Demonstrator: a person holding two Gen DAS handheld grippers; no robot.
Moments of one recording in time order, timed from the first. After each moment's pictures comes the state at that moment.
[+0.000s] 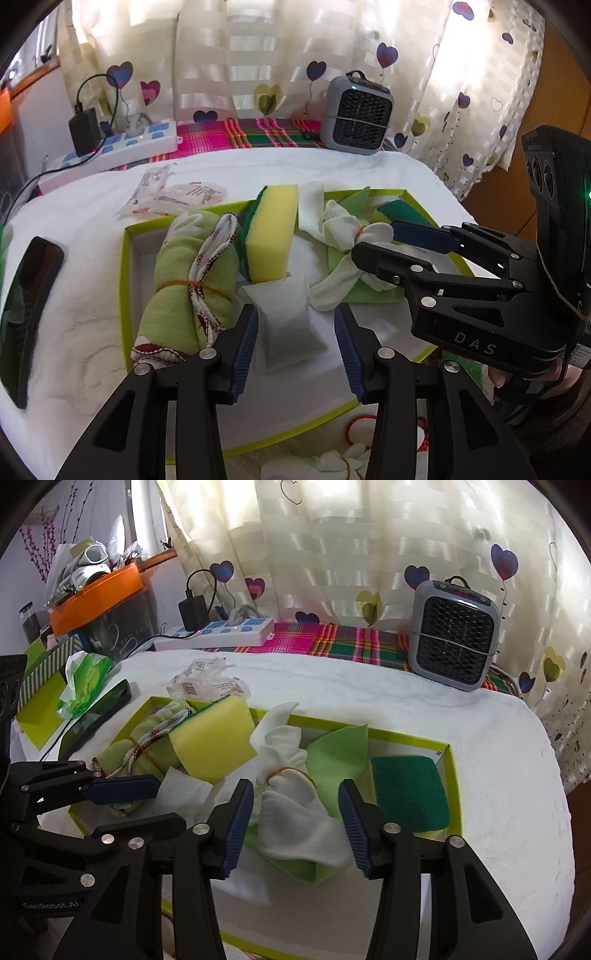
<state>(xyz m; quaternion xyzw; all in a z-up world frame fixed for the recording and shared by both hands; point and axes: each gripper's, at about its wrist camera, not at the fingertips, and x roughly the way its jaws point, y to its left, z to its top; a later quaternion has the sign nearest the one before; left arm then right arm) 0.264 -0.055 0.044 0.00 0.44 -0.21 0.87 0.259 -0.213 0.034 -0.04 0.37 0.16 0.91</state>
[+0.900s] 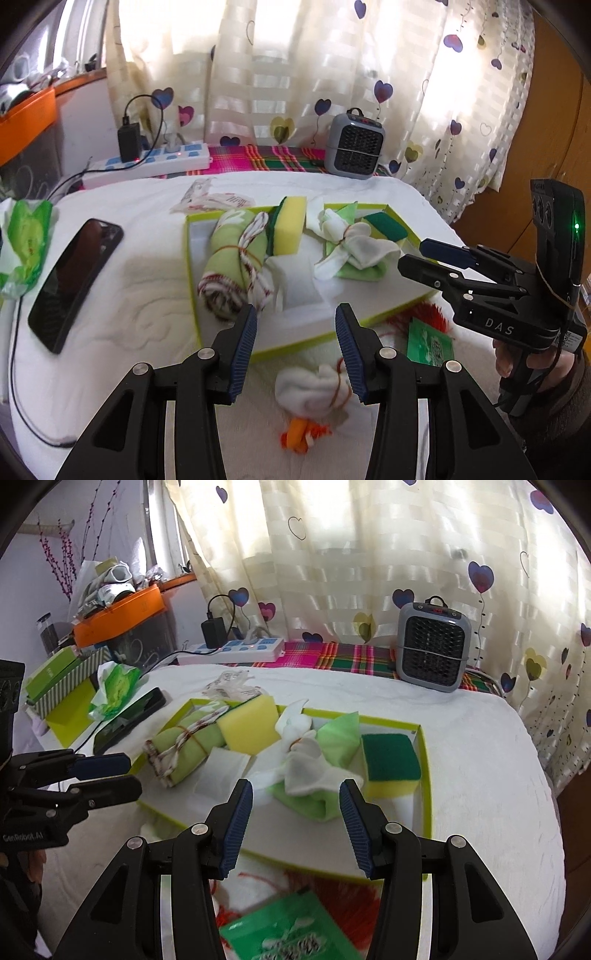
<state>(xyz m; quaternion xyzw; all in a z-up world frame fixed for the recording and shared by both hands) 0.193 -0.011 0.076 -0.03 0.39 -0.20 0.90 0.193 -0.226 0.057 -0.03 0.34 0.17 0.92</state>
